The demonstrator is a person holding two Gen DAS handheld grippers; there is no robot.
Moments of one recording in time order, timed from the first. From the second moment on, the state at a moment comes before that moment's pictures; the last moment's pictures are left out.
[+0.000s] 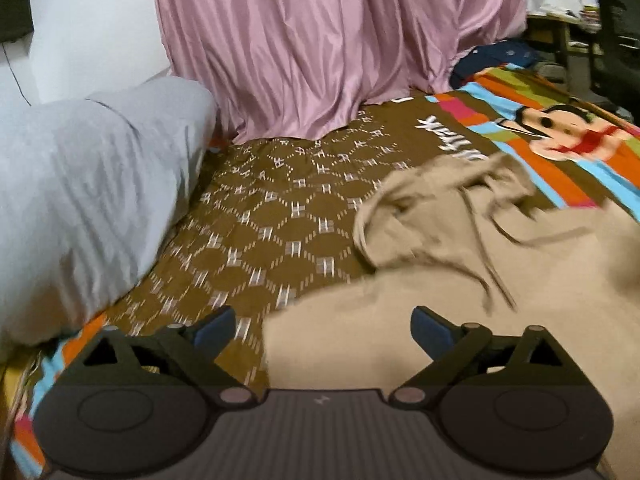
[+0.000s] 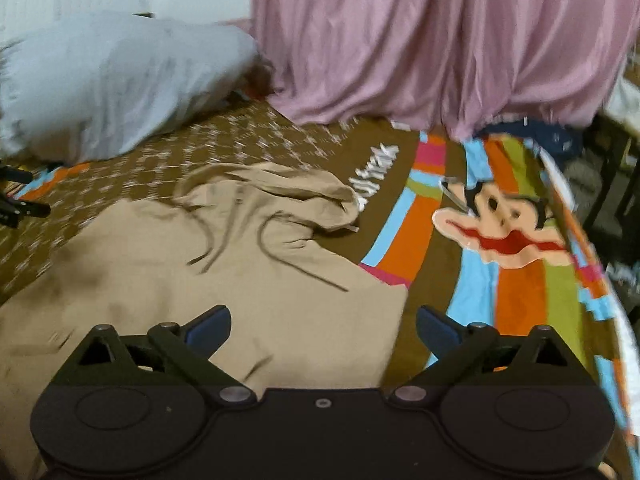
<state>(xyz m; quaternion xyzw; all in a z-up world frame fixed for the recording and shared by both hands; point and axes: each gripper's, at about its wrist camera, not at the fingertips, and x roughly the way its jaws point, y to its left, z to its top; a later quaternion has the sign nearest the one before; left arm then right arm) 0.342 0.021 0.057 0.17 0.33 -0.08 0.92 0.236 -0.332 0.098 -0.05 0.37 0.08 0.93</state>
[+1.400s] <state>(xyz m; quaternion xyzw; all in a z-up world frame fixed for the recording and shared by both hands) 0.539 -0.019 -0.046 0.11 0.40 -0.10 0.90 0.459 -0.312 0.029 0.02 0.27 0.07 0.96</state>
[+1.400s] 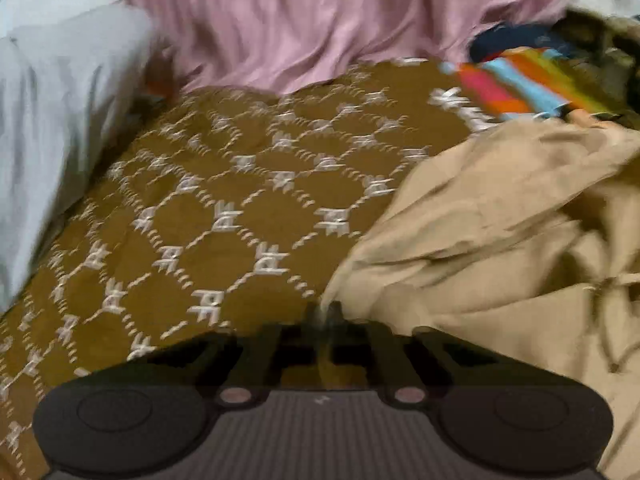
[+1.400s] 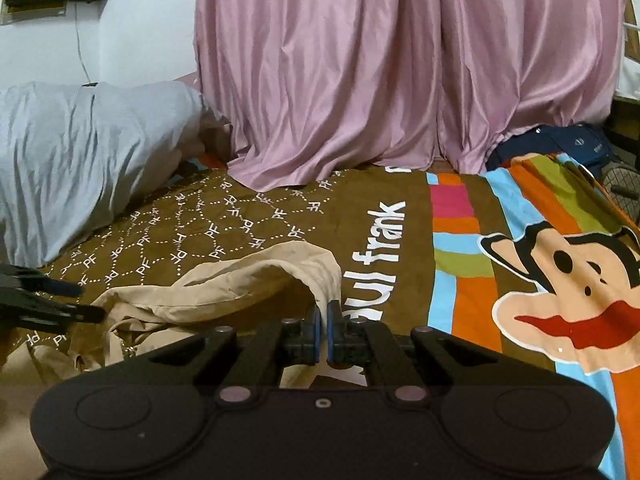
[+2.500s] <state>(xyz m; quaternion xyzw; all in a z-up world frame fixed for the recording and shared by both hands) 0.305 -0.001 -0.058 0.32 0.25 -0.13 0.90 0.263 -0.279 -0.027 -0.31 0.25 0.07 0.91</state>
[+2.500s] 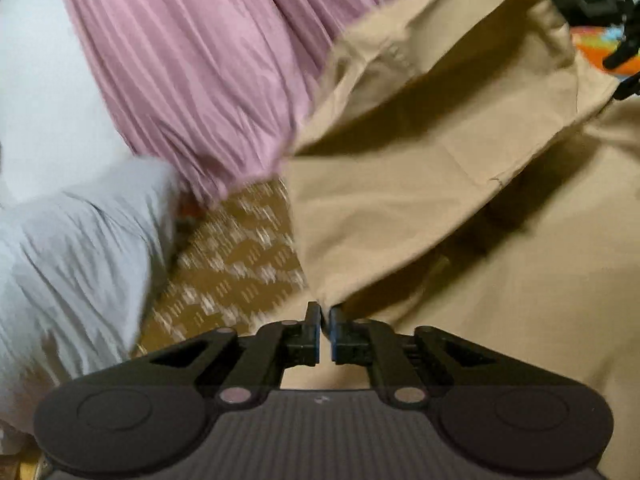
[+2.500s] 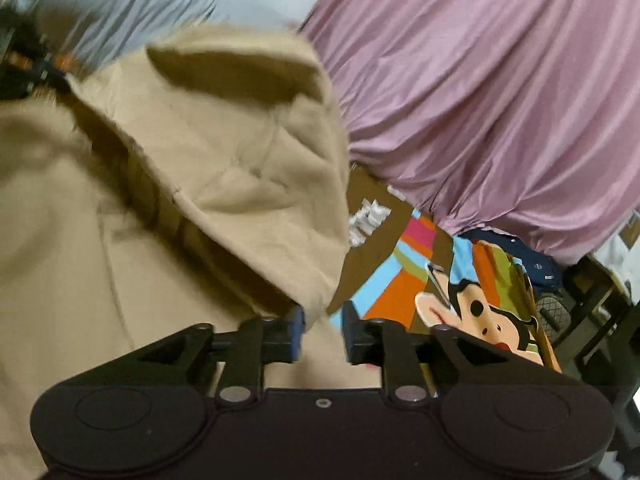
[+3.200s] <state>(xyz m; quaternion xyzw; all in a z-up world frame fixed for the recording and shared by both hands) 0.331 0.127 -0.028 -0.14 0.45 -0.16 0.87 0.234 -0.366 -0.009 0.19 0.40 0.07 0.90</state>
